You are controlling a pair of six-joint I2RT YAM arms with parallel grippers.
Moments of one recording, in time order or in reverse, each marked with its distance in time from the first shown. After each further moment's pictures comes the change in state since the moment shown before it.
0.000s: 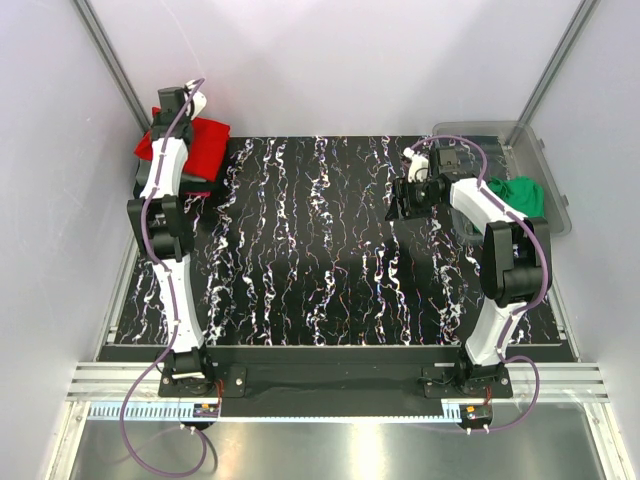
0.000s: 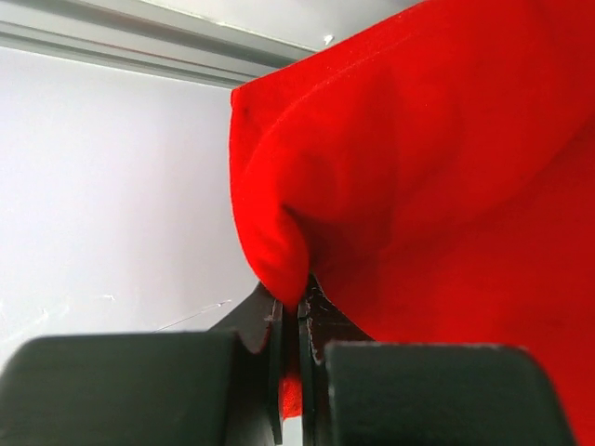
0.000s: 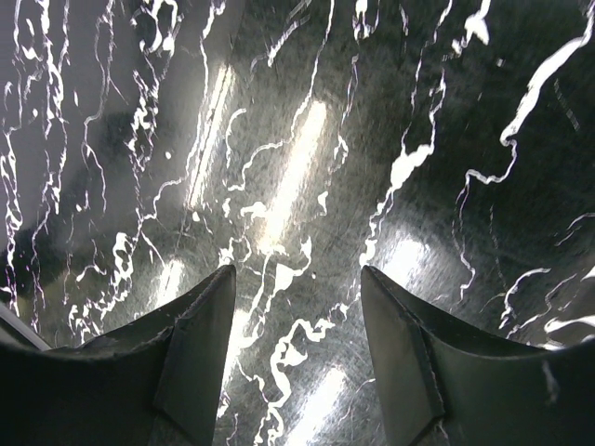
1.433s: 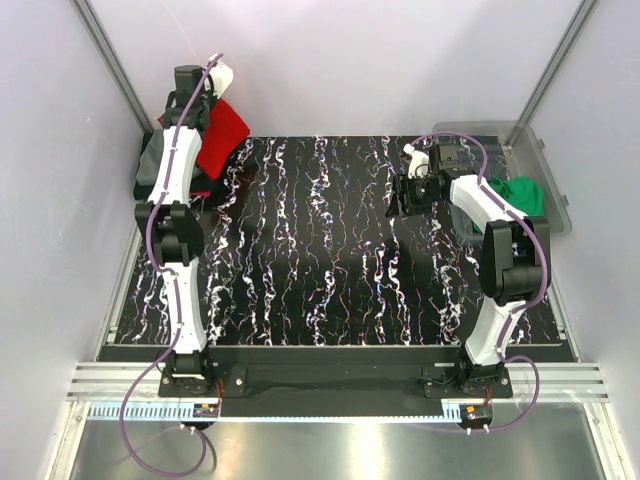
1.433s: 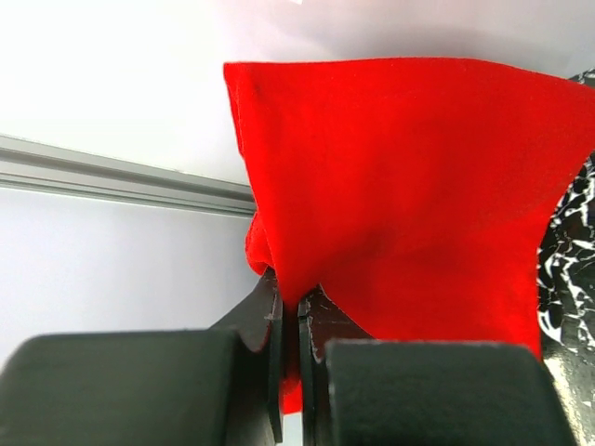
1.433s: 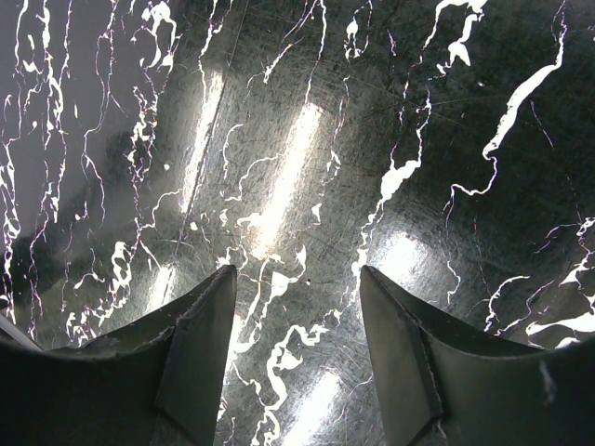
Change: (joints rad) left arm -0.114 -0.075 0.126 -0.138 0.212 -0.137; right arm 0.001 0.014 0.050 -0.022 0.015 -0.005
